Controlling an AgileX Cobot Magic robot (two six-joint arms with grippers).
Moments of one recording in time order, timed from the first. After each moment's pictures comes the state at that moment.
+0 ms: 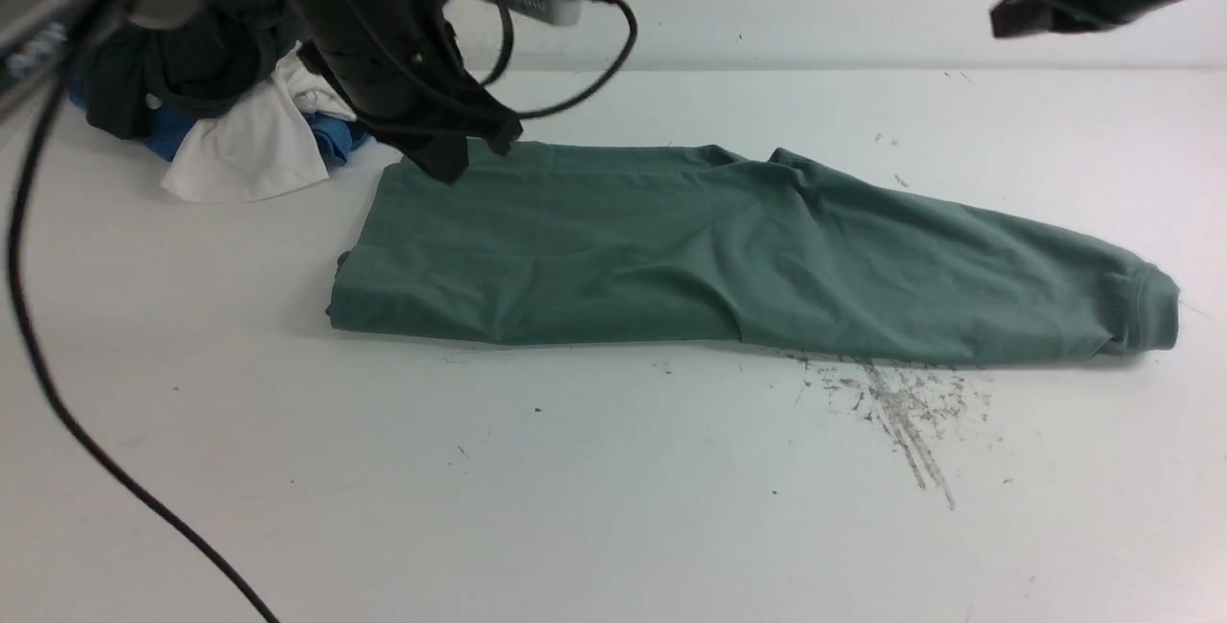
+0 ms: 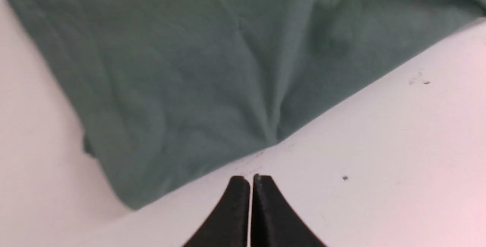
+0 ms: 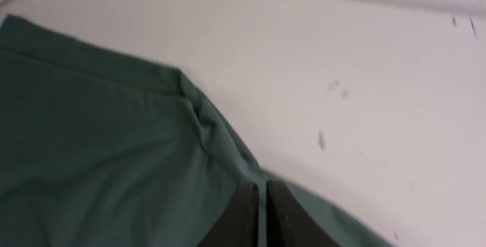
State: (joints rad) right arm -0.10 2.05 -1.98 0.48 1.10 -0.48; left arm -0.30 1.91 -1.91 -0.11 1.23 0.25
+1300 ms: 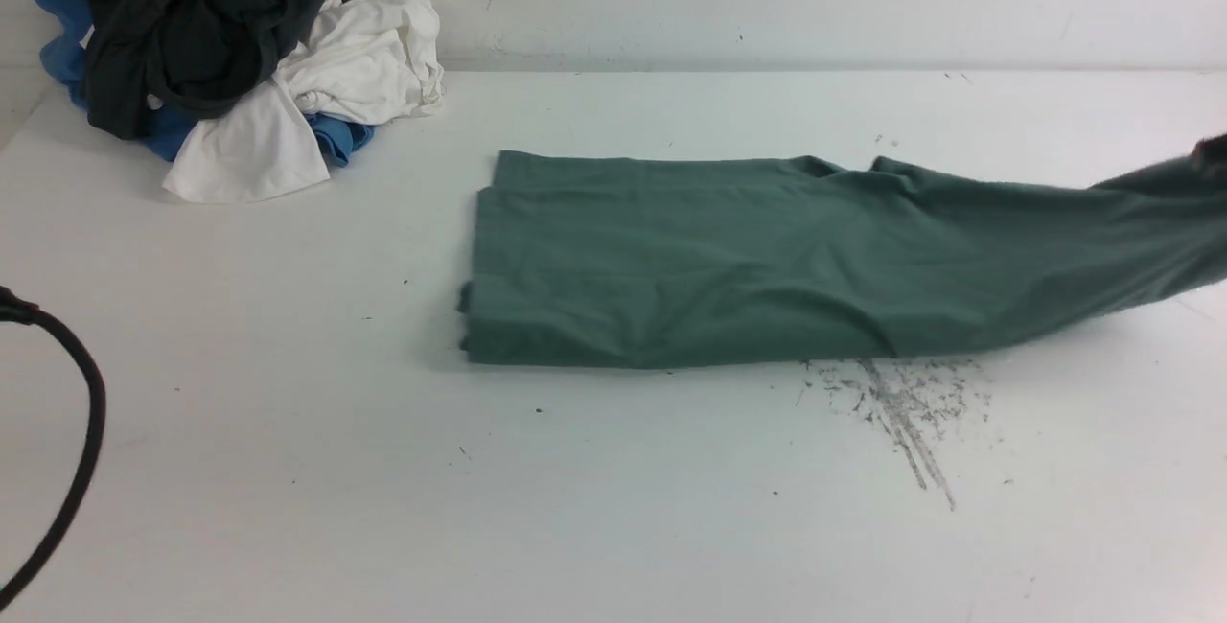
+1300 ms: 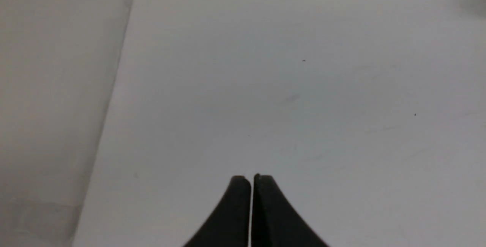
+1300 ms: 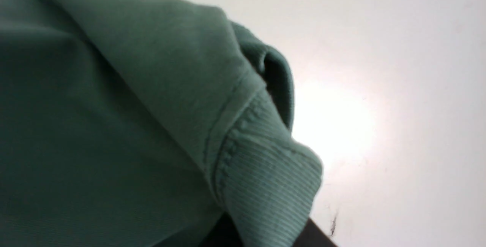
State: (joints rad) right arm -0.18 2.04 -1.91 -0.26 1.19 0.00; left arm -0.30 0.68 -0.68 0.50 0.96 -0.39
